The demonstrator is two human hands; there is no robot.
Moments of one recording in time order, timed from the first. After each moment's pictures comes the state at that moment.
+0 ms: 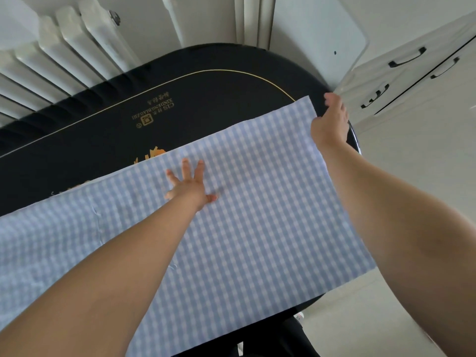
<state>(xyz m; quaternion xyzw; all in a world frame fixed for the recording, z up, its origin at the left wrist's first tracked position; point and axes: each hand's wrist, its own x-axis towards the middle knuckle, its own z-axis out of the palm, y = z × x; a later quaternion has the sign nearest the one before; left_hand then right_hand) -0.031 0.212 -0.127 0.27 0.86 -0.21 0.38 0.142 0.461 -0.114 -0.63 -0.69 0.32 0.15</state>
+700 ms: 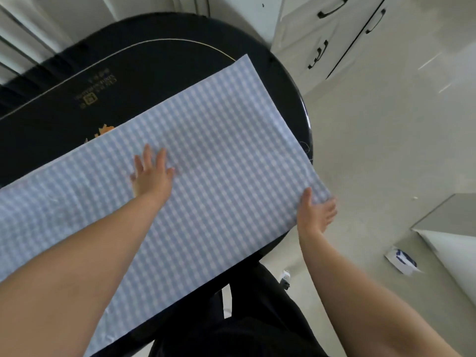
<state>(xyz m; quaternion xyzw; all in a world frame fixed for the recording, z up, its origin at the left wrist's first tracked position) 0.023 0.153 -0.142 0.37 0.89 -0.07 0.24 0.351 0.226 -0.162 -0.85 -0.32 0.39 0.14</state>
